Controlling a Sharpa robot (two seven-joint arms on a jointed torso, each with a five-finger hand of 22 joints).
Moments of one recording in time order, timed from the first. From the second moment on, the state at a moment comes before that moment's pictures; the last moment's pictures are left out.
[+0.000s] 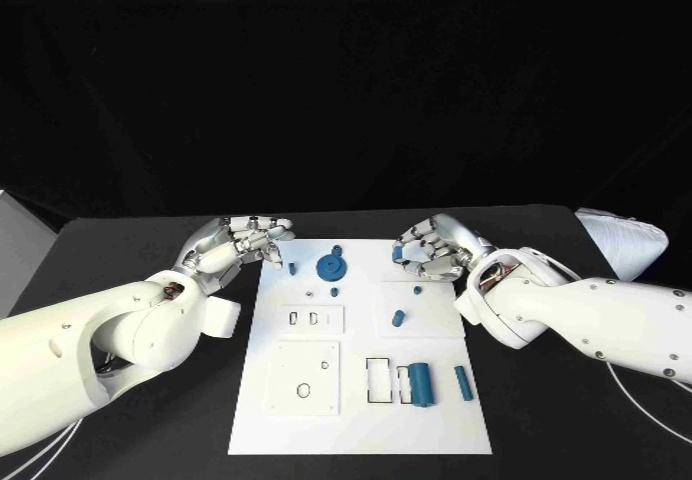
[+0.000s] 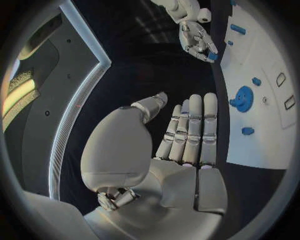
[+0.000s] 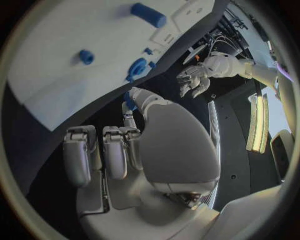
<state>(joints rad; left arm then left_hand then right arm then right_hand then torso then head) 1.17 -0.95 -0.01 1.65 -0.07 -0.26 0.43 1.27 -0.18 0.57 0.00 0.05 0.90 0.21 0.23 0.16 1.10 0.14 0.16 0.08 0.96 0.08 0.95 0.50 0.17 0.85 0.18 1.02 0.60 1.28 -0.88 -0.17 1.64 -1.04 -0.64 -0.09 1.43 -0.17 0.42 0.18 0.26 1.06 0.12 0.19 0.32 1.47 0.04 1.56 1.31 1.47 -0.03 1.57 1.31 0.03 1.47 0.08 1.53 1.31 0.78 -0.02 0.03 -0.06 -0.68</state>
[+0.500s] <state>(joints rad) 1.17 -0.93 -0.01 1.62 -0.09 -0.26 0.41 1.27 -0.19 0.56 0.00 0.05 0.90 0.19 0.26 0.17 1.16 0.11 0.28 0.14 0.99 0.05 1.01 0.52 0.17 0.85 0.16 1.06 0.61 1.22 -0.70 -0.18 1.69 -1.19 -0.67 -0.28 1.38 -0.21 0.42 0.18 0.30 1.05 0.12 0.24 0.33 1.47 0.04 1.56 1.31 1.47 -0.03 1.57 1.31 0.03 1.47 0.07 1.53 1.31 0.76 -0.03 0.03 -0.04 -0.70</state>
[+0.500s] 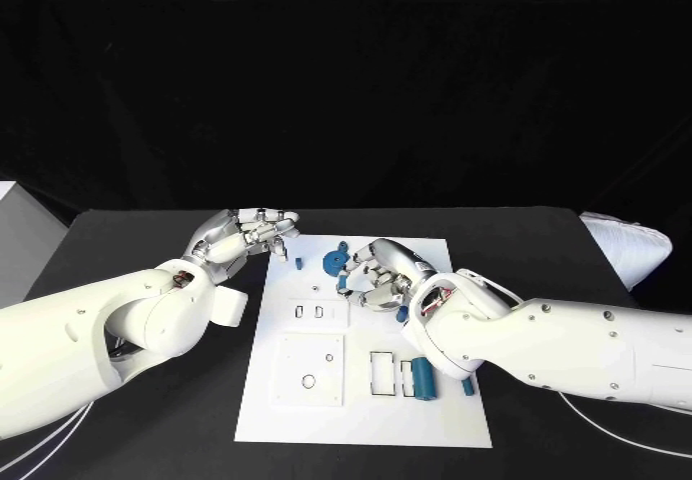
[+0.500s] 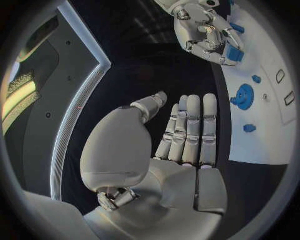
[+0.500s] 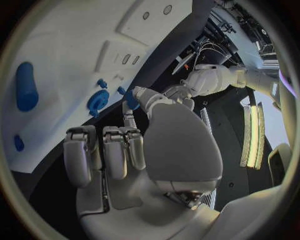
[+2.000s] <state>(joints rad) 1.17 -0.93 -0.01 1.62 -0.12 -0.26 0.38 1.26 -0.18 0.55 -0.01 0.05 0.90 0.18 0.28 0.18 1.12 0.10 0.40 0.23 1.01 0.04 1.07 0.55 0.17 0.86 0.15 1.09 0.62 1.11 -0.58 -0.18 1.60 -1.53 -0.67 -0.42 1.35 -0.23 0.43 0.18 0.31 1.05 0.11 0.24 0.35 1.47 0.04 1.56 1.31 1.47 -0.03 1.57 1.31 0.03 1.47 0.07 1.53 1.31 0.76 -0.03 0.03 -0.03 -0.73</state>
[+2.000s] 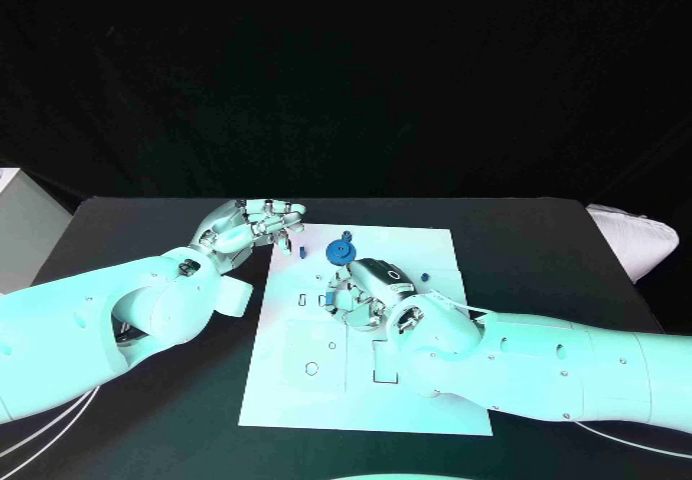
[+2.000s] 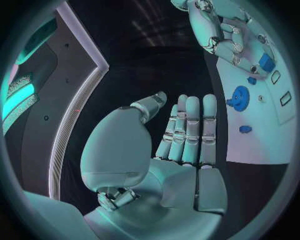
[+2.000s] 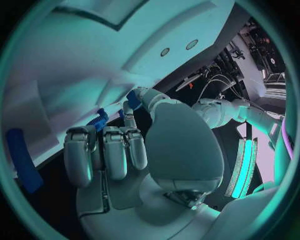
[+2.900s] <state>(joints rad) 1.17 -0.93 -0.01 1.62 -0.12 -0.25 0.38 1.26 -0.18 0.55 -0.01 0.05 0.90 0.18 0.28 0.18 1.11 0.10 0.41 0.23 1.01 0.04 1.08 0.55 0.17 0.86 0.15 1.09 0.62 1.11 -0.58 -0.18 1.60 -1.55 -0.67 -0.44 1.32 -0.26 0.38 0.19 0.28 0.96 0.14 0.20 0.32 1.46 0.06 1.52 1.31 1.47 -0.02 1.57 1.31 0.03 1.47 0.08 1.52 1.31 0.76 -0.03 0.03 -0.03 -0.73</state>
